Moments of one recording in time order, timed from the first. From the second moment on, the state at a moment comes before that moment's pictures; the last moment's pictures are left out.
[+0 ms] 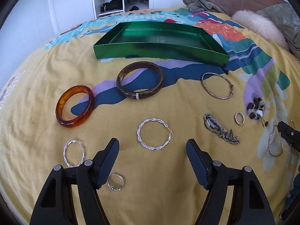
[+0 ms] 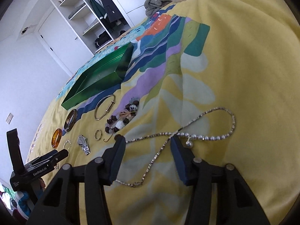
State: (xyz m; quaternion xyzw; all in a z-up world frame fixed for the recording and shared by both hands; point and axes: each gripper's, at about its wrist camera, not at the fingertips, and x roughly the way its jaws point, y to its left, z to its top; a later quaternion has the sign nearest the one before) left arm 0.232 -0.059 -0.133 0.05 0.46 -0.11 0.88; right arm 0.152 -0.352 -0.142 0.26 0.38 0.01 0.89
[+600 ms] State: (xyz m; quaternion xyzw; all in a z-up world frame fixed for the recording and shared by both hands) left arm 0.245 -0.068 -0.146 0.05 0.47 -0.12 0.87; right arm 0.173 -0.351 -0.152 0.26 0.37 0.03 0.89
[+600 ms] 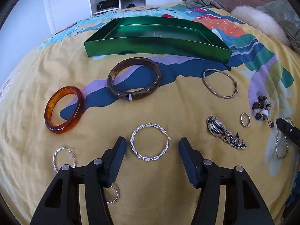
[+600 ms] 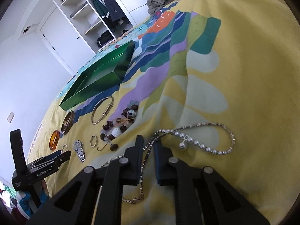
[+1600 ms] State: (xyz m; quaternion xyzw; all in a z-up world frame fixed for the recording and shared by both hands) left arm 0.201 -0.063 -0.085 0.03 0.40 -0.15 0.90; right arm 0.118 -0.316 -0.078 0.18 0.32 0.07 0.93
